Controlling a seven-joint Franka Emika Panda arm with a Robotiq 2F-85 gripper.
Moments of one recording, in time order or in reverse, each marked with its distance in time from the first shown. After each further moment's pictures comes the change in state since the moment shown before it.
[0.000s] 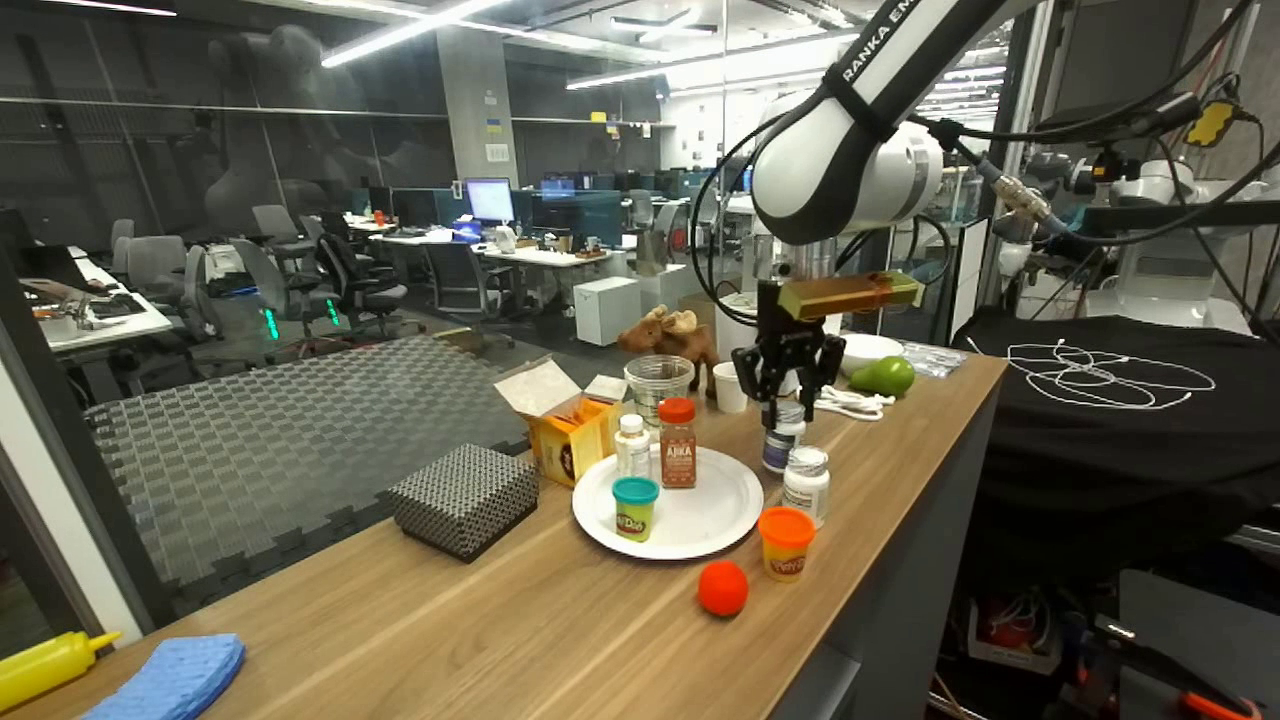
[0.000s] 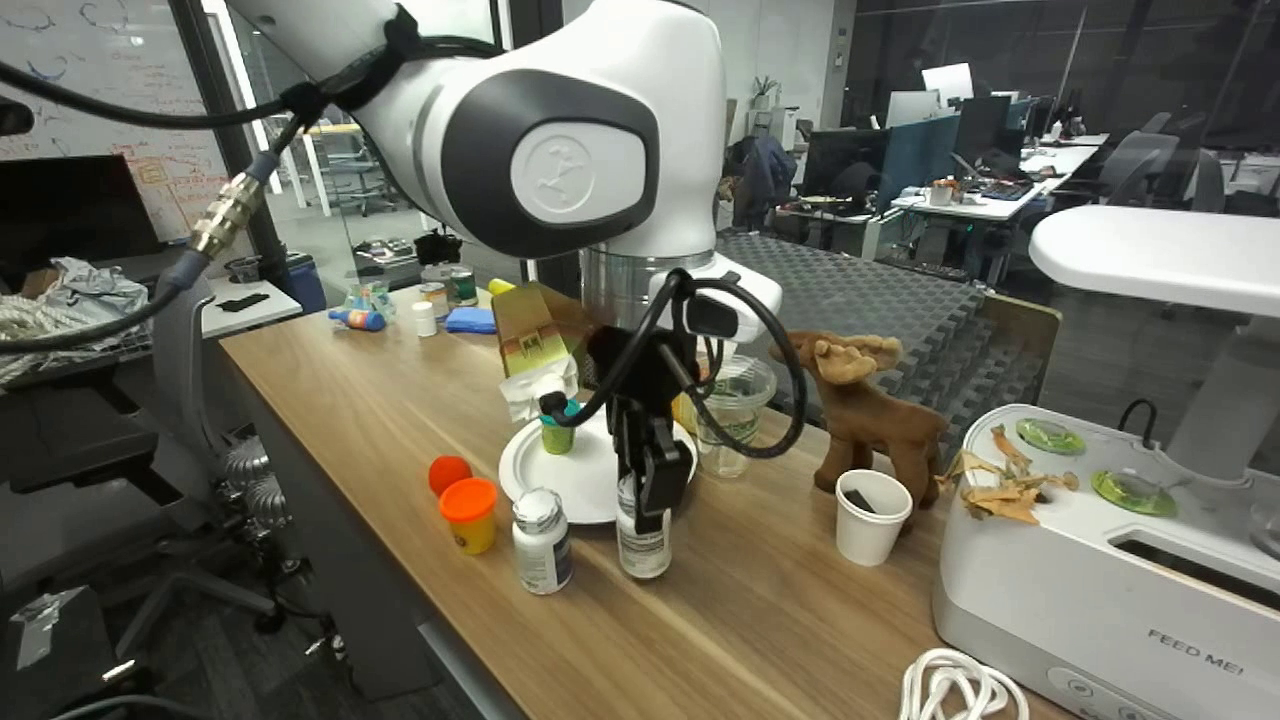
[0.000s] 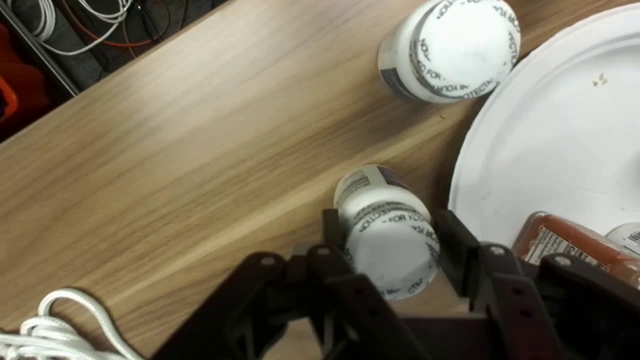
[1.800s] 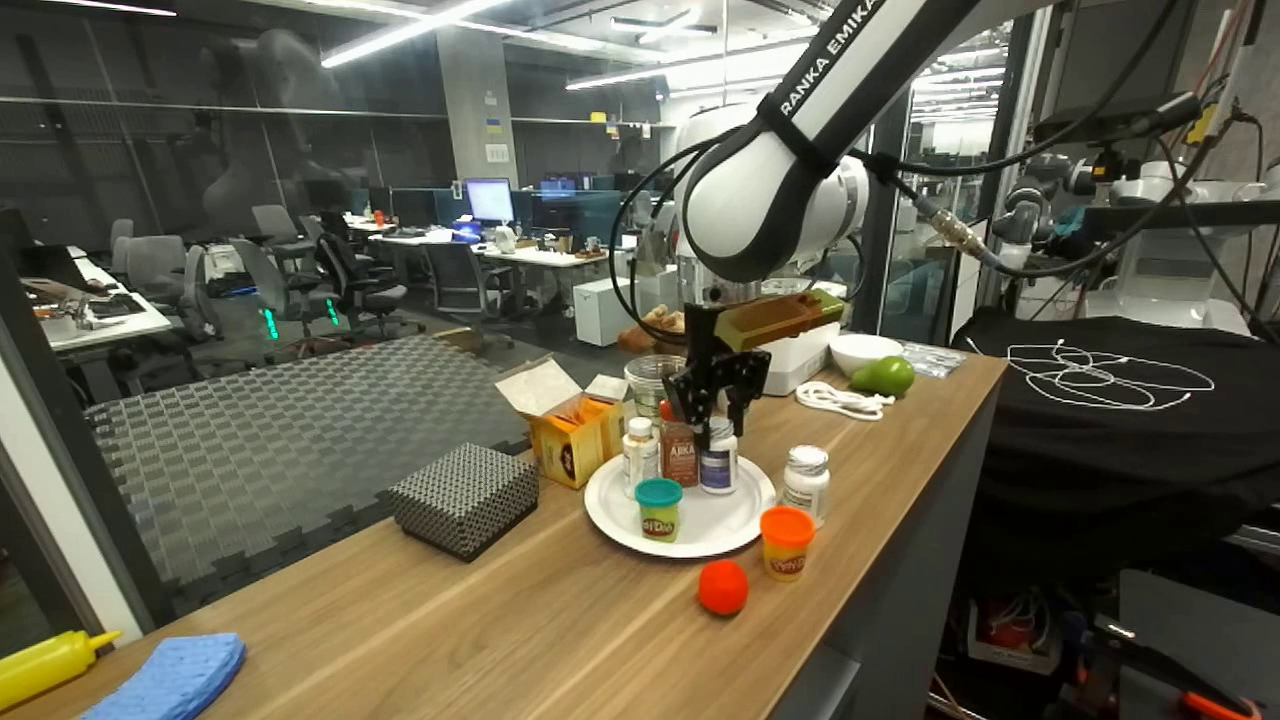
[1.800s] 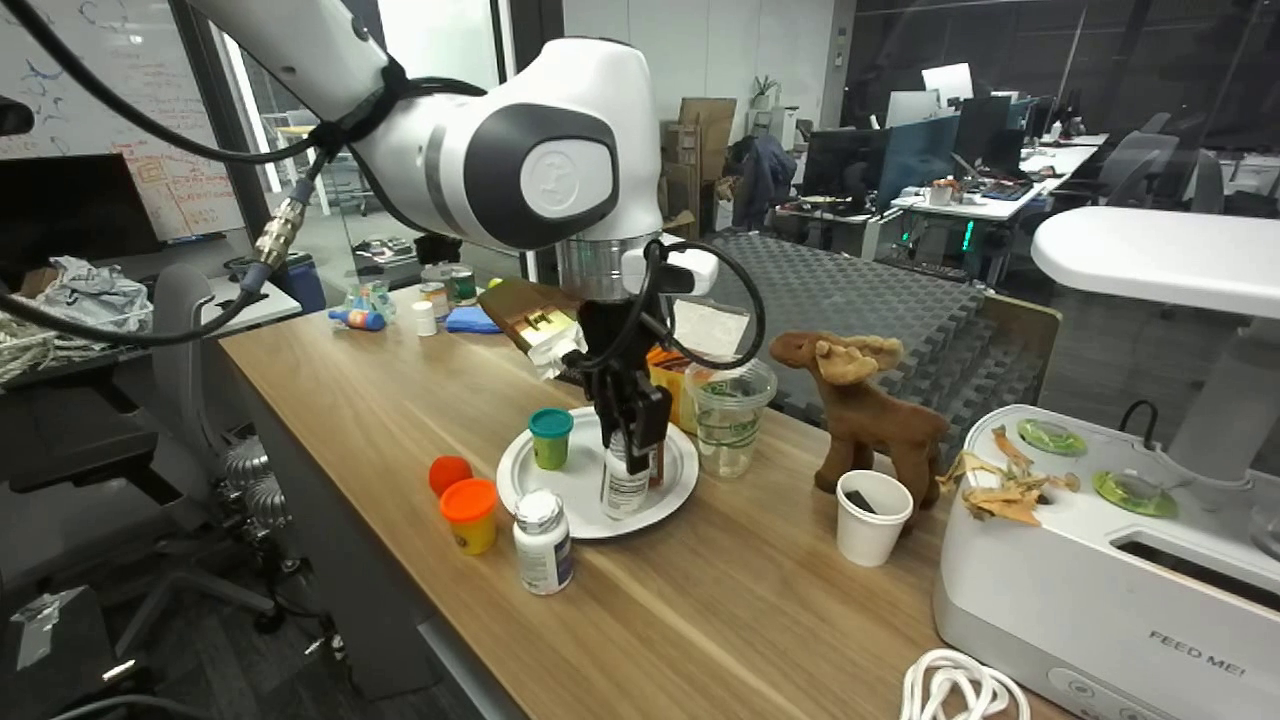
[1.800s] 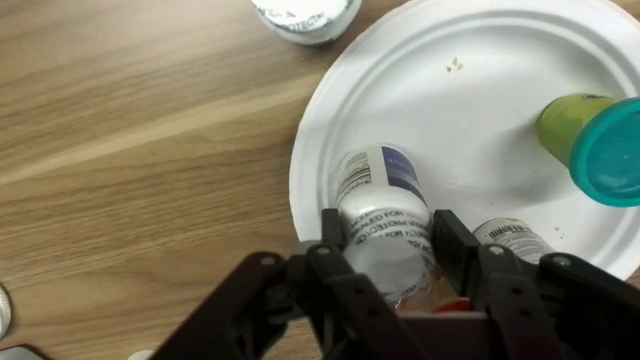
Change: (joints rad) arm 0.081 0.104 0.060 0.103 -0.085 0.057 -0.025
